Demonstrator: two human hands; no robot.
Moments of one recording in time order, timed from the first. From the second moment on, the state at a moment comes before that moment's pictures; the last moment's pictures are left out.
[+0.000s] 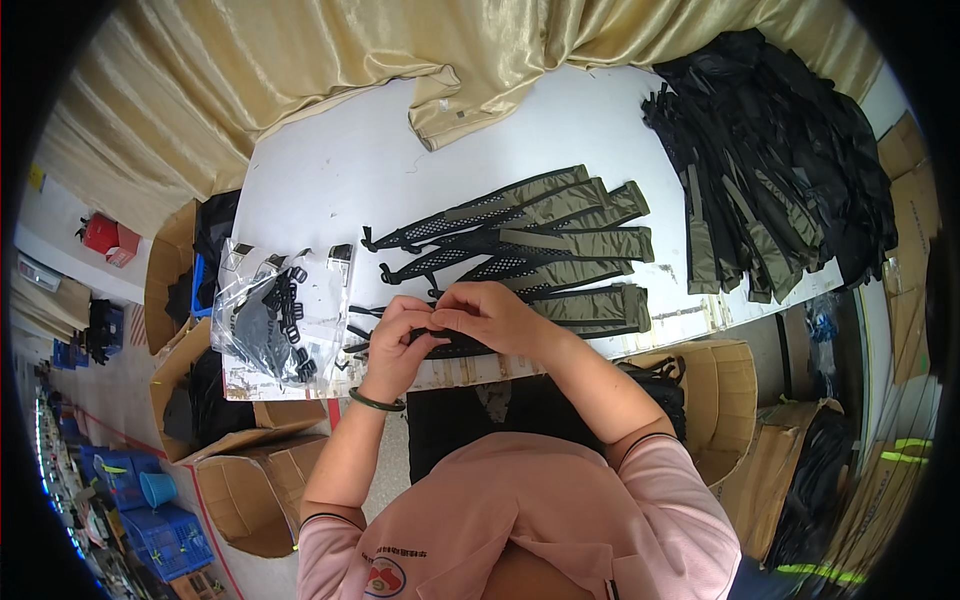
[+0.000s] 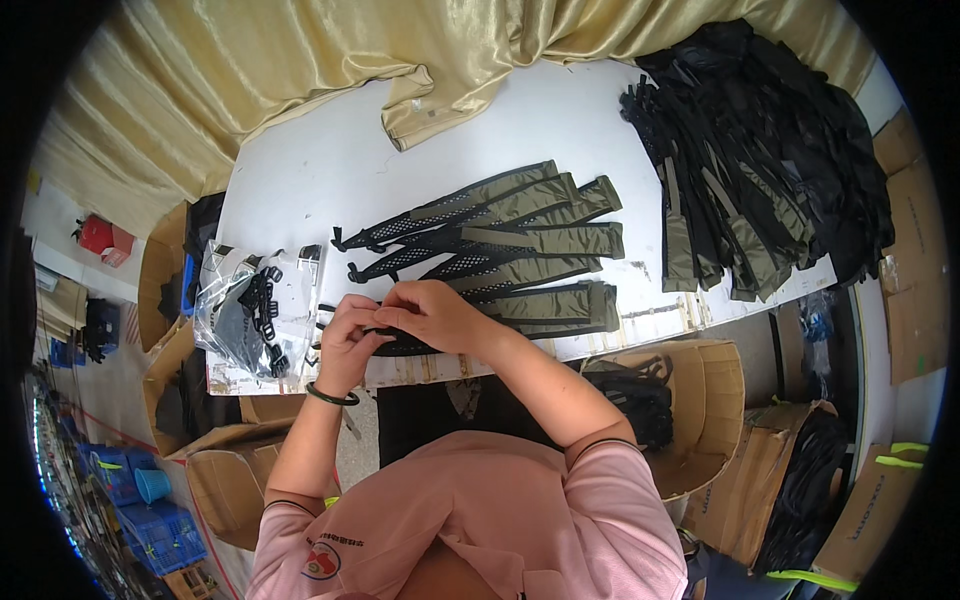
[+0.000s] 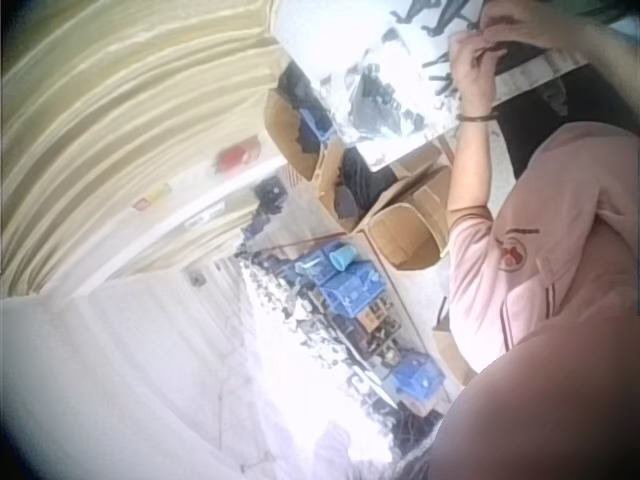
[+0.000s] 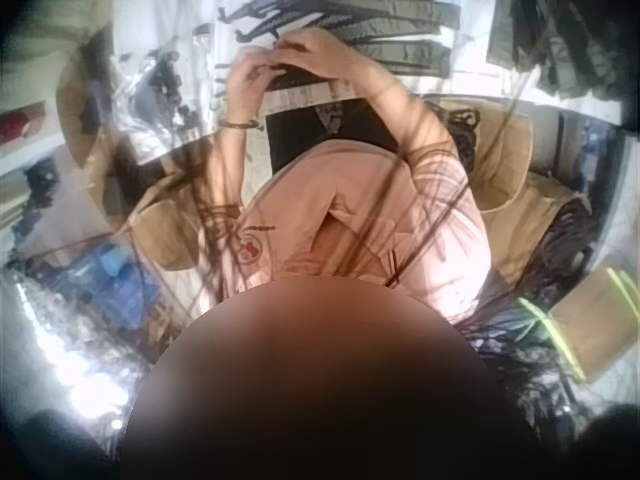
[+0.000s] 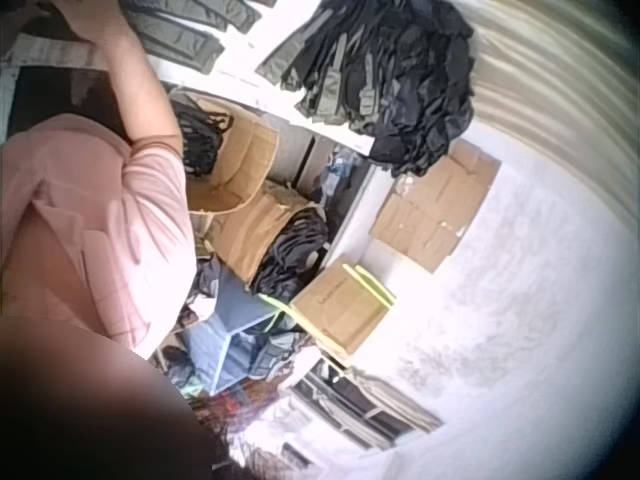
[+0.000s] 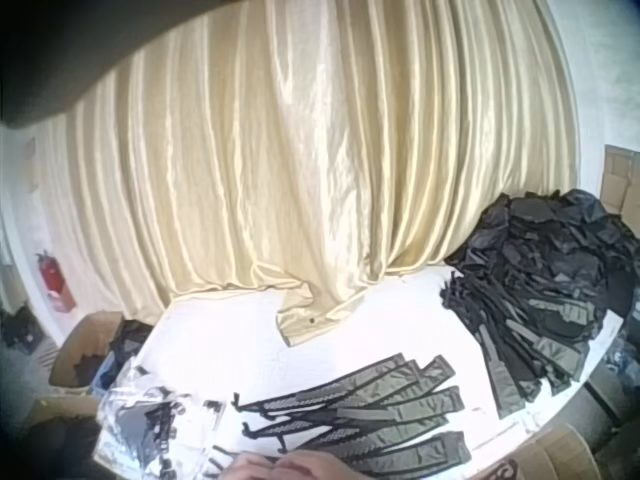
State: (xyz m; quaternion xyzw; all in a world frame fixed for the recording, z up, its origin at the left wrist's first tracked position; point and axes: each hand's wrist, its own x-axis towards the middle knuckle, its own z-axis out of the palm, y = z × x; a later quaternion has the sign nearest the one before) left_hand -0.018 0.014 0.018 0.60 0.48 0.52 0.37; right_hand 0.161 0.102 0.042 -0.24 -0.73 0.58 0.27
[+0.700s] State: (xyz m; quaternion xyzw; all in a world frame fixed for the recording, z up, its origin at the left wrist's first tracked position) left_hand -0.015 0.044 0.011 0.66 0.45 0.50 0.35; right_hand 0.148 0.146 0.025 -0.23 -0.72 0.60 0.26
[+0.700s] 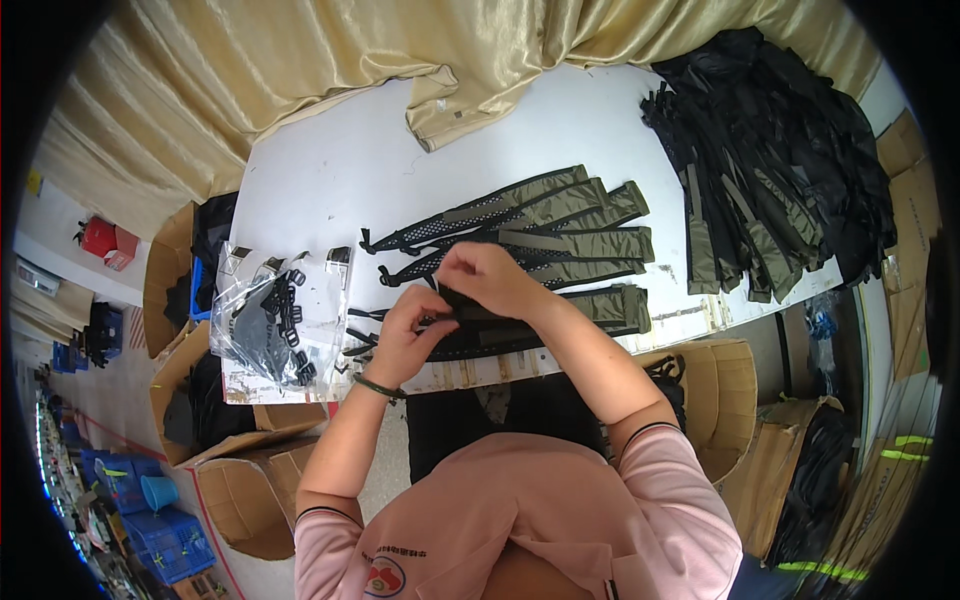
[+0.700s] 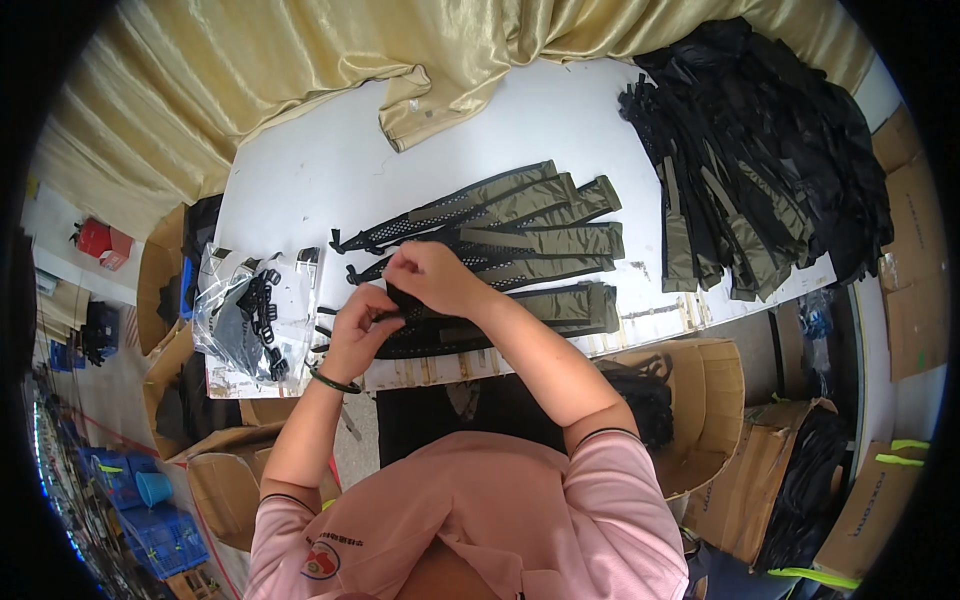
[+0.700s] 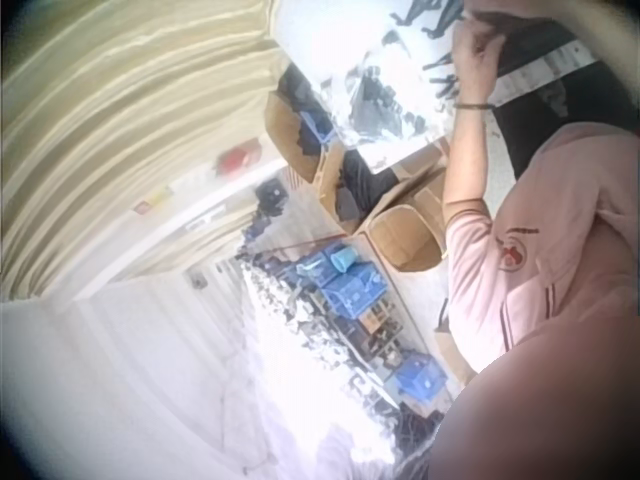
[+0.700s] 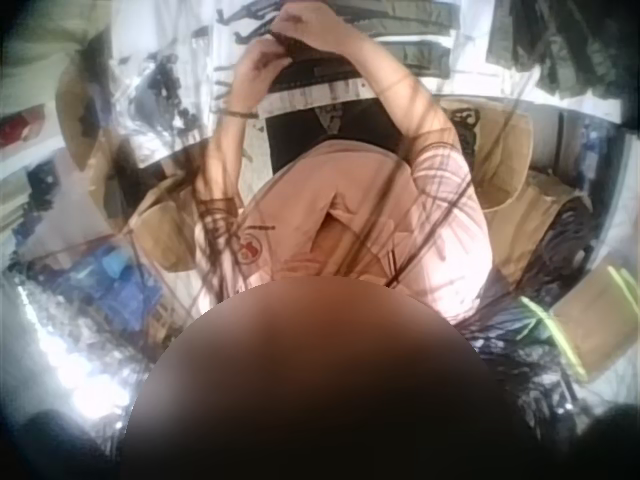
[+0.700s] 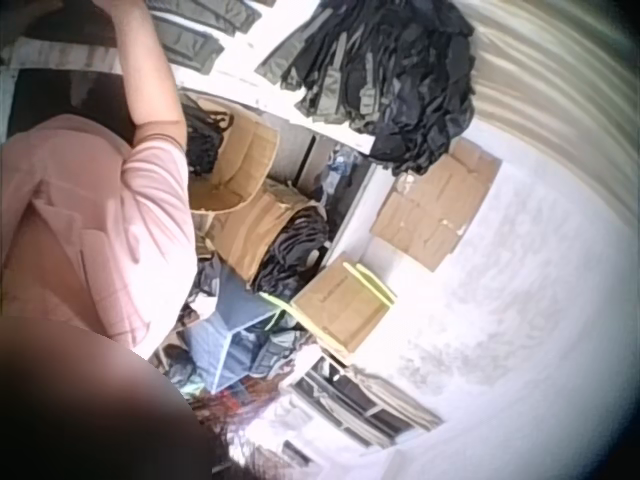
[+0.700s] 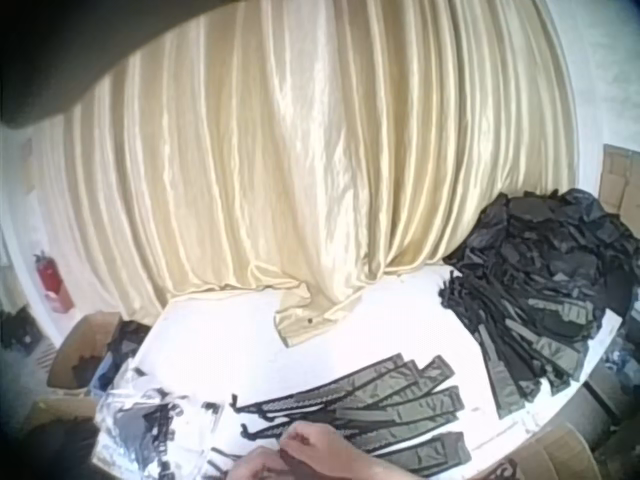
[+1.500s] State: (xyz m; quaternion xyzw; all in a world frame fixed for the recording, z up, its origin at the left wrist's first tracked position) left_hand -0.096 0.033 0.008 0.54 0.69 0.24 0.42; right_hand 0.119 0.088 -0.010 -0.28 -0.86 0.25 0.34
